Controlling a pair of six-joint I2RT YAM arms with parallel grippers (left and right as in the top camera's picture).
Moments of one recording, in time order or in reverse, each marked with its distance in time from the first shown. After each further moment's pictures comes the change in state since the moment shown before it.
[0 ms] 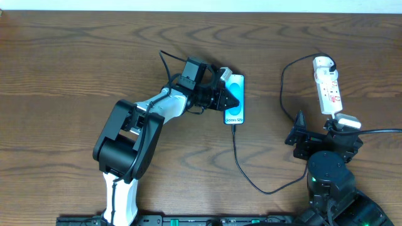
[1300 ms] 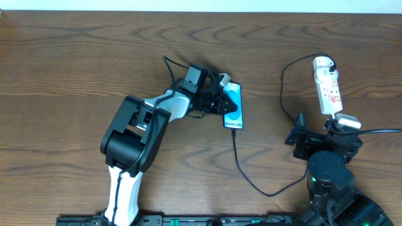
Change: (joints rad) left arm -0.010 0.073 -0.004 0.003 -0.078 -0.030; right arm 0.000 0.000 0.000 -0.002 0.000 0.000
